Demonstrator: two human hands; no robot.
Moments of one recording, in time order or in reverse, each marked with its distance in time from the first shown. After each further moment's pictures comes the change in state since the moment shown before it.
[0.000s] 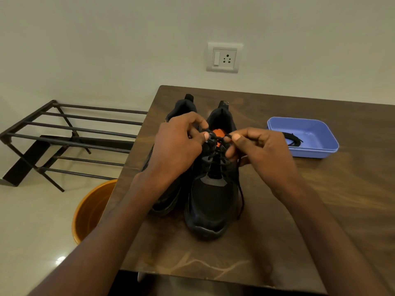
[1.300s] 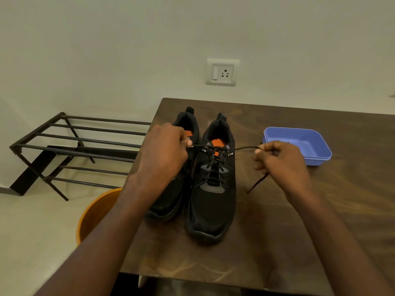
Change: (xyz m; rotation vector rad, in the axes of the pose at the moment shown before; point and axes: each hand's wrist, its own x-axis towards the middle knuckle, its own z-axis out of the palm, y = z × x) left_hand 0.006 -0.001 -0.017 0.459 0.079 -0.073; right_hand 0.007 0.023 -0.032 -0.186 0.270 0.310
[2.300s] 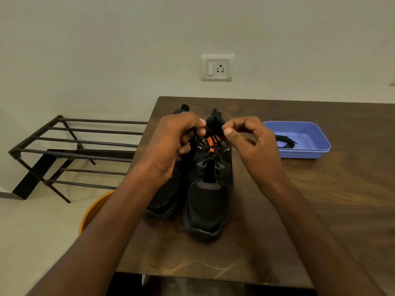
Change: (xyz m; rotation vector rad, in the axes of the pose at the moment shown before) left_hand -0.009 0.032 -0.020 -1.213 -0.256 -0.084; right_hand -0.018 -0.028 0.033 0.286 -0.044 -0.503
